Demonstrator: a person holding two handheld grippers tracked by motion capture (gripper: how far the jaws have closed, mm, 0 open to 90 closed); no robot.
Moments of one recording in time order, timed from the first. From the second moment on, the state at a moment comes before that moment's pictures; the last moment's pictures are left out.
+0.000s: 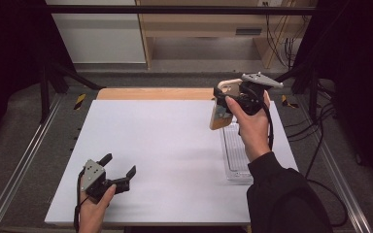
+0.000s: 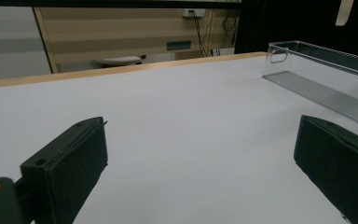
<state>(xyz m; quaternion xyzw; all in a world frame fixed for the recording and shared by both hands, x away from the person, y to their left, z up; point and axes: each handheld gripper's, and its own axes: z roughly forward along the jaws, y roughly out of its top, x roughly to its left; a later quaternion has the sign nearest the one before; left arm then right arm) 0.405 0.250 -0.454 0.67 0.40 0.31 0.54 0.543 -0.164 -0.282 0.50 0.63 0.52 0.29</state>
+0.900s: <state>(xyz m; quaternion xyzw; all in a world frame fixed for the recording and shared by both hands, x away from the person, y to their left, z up) 0.405 0.251 -0.455 0.67 0.41 0.31 0.54 0.554 -0.200 -0.287 0.53 0.61 0.50 0.32</state>
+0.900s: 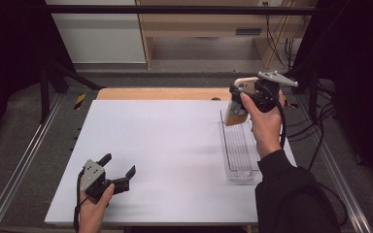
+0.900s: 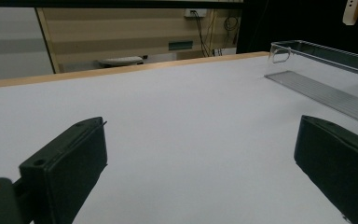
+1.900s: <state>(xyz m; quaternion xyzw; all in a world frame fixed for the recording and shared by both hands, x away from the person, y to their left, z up) 0.404 0.251 -0.454 0.67 0.40 0.31 0.55 0.568 -0.214 -0.310 0.54 0.60 0.47 0.34</state>
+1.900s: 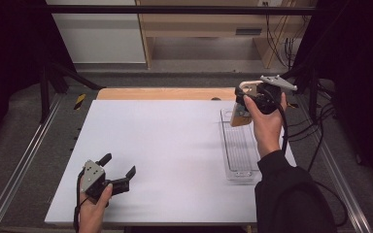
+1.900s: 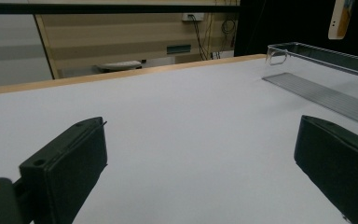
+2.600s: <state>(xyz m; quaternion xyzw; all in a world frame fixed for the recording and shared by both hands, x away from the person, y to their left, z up) 0.404 0.254 -0.453 0.66 0.39 0.32 0.55 0.597 -0.206 -0.335 0.56 0.61 0.45 0.34</state>
